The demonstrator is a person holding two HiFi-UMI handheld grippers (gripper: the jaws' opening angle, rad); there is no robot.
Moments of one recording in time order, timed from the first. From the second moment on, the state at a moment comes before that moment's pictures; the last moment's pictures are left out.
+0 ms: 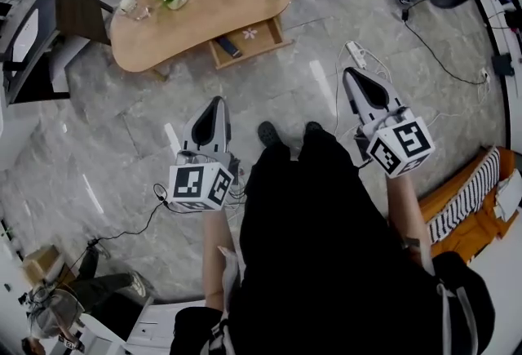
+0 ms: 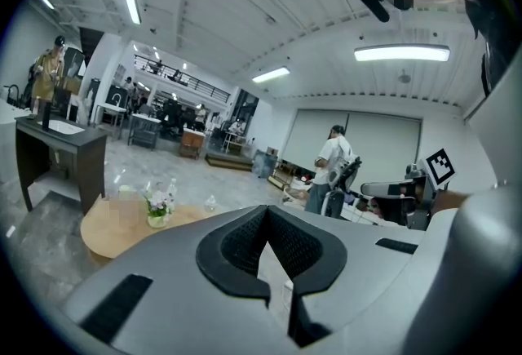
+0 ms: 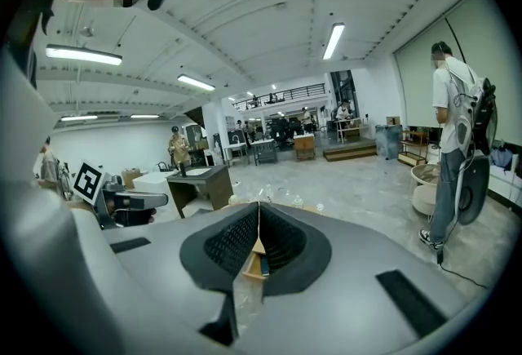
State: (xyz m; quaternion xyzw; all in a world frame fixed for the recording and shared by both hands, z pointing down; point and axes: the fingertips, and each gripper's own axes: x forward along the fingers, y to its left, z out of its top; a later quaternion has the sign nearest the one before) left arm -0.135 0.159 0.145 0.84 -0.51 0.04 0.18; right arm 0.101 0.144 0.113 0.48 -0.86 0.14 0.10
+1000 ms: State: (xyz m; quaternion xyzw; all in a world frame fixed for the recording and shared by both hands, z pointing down) left arm -0.086 0.007 0.157 0.81 -0.54 0.03 0.22; right arm 0.122 -0.038 0.146 0.41 -0.89 0.14 0.13
